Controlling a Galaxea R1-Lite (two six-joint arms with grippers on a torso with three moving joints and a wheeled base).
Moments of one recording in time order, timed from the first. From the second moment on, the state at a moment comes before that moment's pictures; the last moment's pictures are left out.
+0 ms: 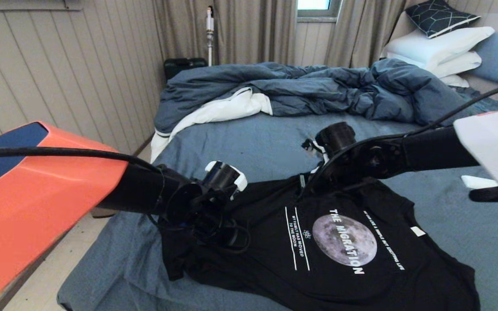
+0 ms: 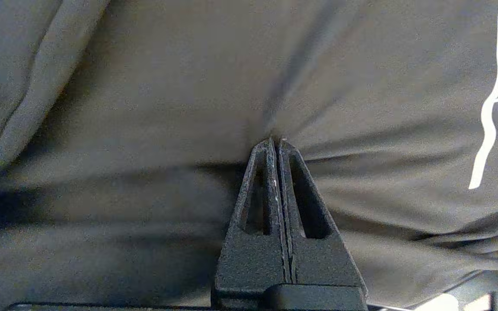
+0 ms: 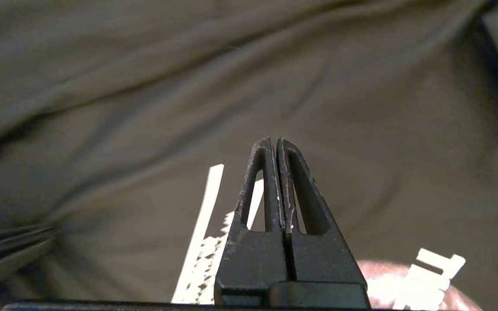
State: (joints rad) left arm -0.71 2.13 -1.34 0.26 -0.10 -0.47; right arm 0.34 2.11 -1.52 0.22 0.13 0.23
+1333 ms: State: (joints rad) left arm -0.69 1.91 -1.01 0.22 0.00 -0.47; right arm 0.34 2.25 -1.59 0.22 0.13 0.22
